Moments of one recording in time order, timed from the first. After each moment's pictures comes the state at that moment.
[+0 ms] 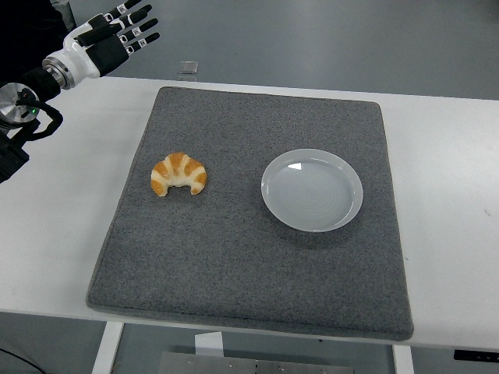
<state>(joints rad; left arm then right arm) -1.06 0.42 -0.54 -0.42 -0.28 -0.54 0.05 0.03 0.00 -0.08 0.11 0.06 0.04 -0.05</state>
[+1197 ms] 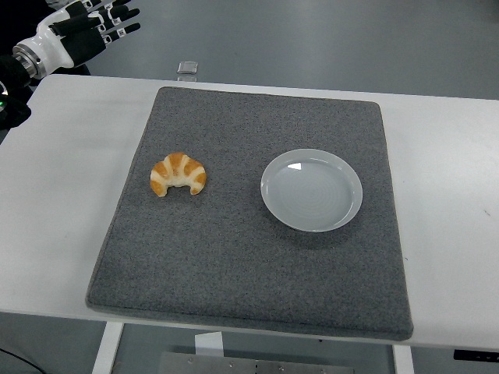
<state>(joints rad) -1.07 0.53 -0.54 -0.44 -0.13 -0.61 0.04 0.03 0.00 -0.08 0.11 0.06 0.04 -0.05</state>
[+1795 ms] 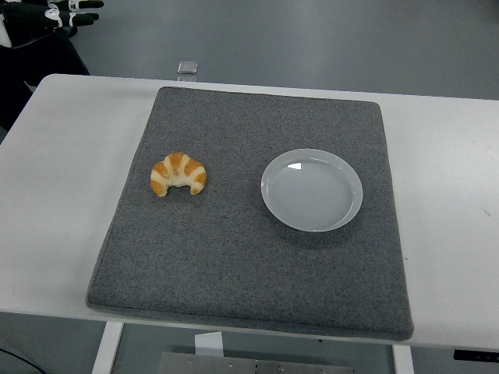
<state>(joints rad) -1.07 0.85 -0.56 -0.81 0.23 -0.61 0.00 0.03 0.00 -0.08 0.11 0.06 0.04 -0.05</state>
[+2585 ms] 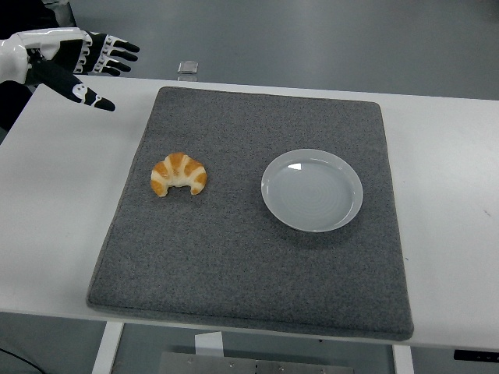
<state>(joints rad) -0.98 0.98 -0.55 -1.19 0.69 -0.53 -0.05 0.03 0.00 -0.08 0.11 0.06 0.04 -0.05</state>
